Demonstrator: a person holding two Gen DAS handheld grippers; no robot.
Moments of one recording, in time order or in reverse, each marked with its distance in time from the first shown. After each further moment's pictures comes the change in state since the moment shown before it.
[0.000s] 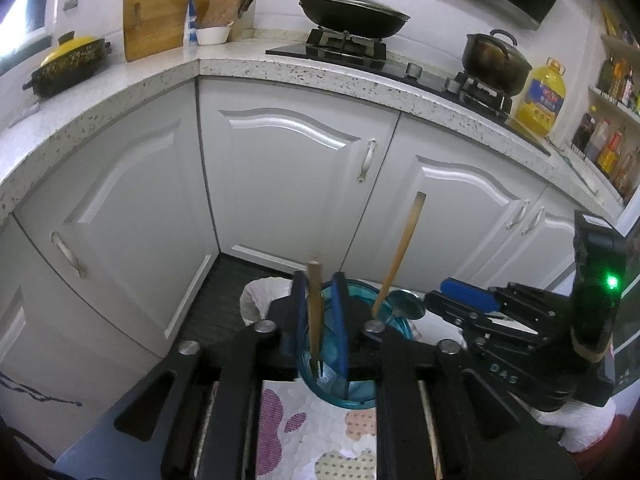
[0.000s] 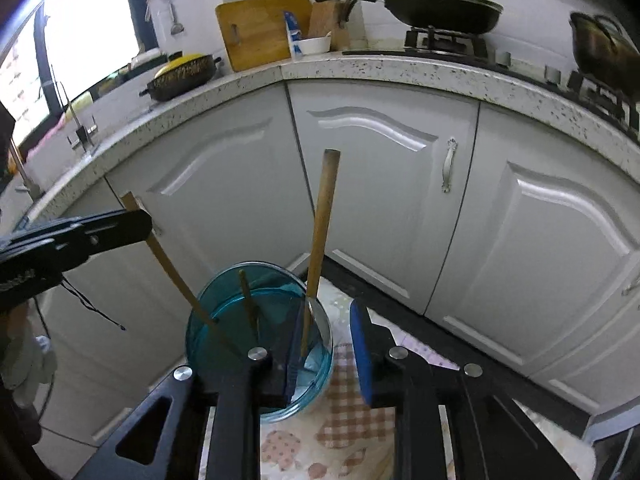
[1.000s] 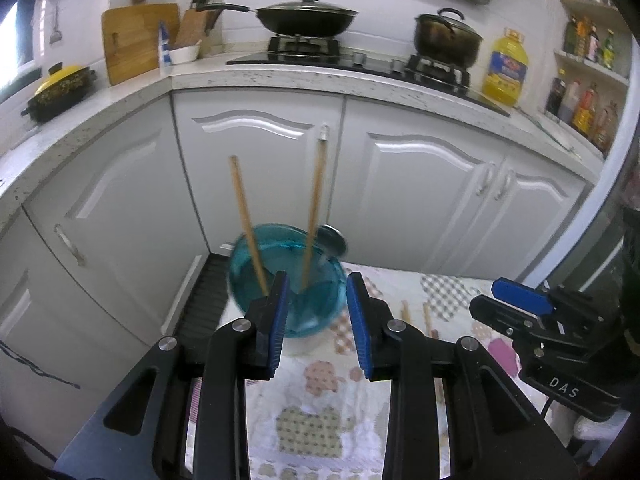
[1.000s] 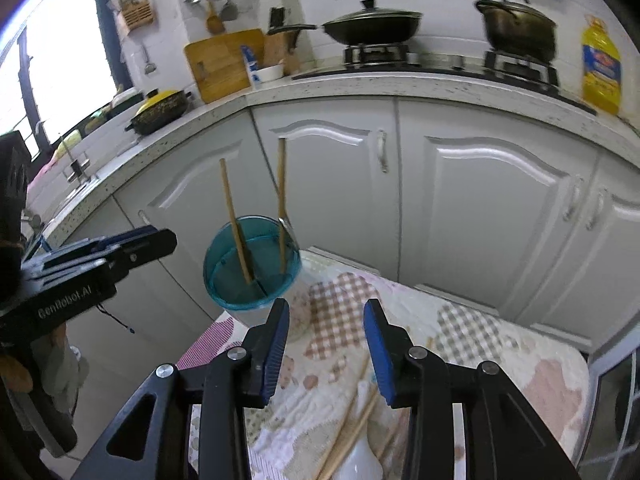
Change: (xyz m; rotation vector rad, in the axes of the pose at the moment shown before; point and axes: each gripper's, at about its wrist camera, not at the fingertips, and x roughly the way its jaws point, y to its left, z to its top) left arm -0.044 -0.075 -0.067 0.118 -0.028 -0.010; right arm -0.119 -0.005 -0.089 0.147 -0.079 -0.104
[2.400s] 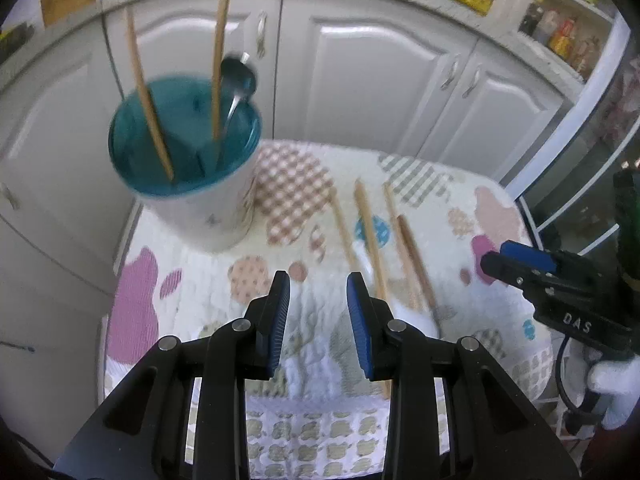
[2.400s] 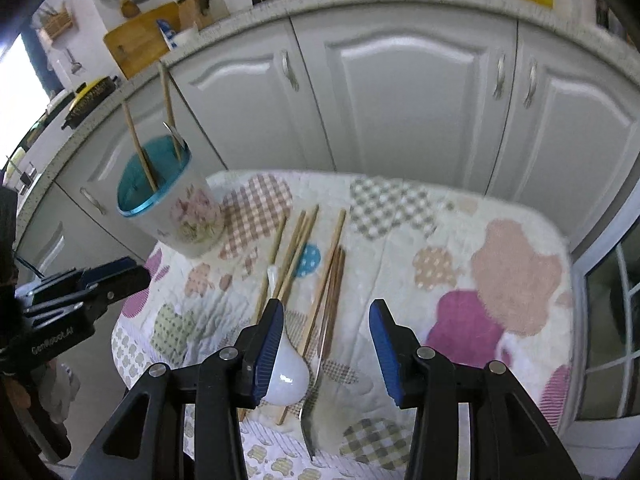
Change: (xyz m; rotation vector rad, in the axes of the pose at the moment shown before) left arm 0.068 -0.040 -0.086 0.063 0.301 -0.125; right arm 0.013 -0.084 -0.095 0.205 0.207 -0.102
